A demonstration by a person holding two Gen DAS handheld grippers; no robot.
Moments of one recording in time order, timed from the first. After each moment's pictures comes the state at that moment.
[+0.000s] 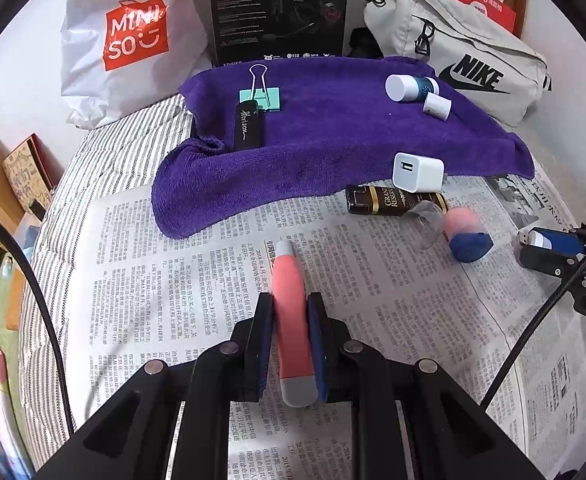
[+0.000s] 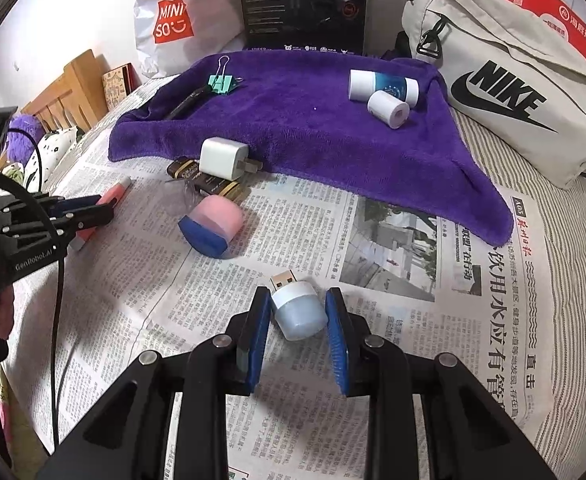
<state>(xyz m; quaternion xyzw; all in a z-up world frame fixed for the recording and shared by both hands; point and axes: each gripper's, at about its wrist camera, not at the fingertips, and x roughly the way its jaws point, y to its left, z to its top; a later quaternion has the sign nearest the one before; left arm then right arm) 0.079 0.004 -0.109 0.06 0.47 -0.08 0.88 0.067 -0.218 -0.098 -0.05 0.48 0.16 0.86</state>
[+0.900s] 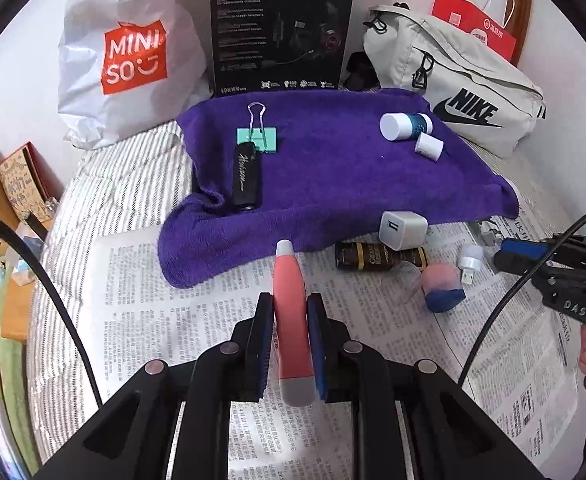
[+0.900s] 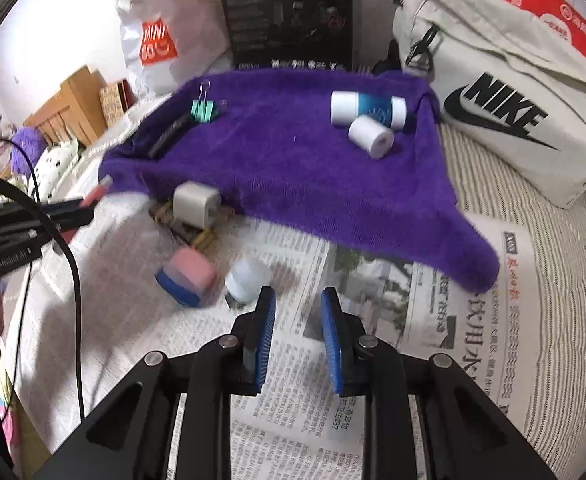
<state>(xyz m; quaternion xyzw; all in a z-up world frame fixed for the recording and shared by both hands) 0.097 0.005 -0.076 0.04 0.46 -0.10 0.88 0.102 -0.232 -0.088 -0.04 0.48 0.16 0.86</state>
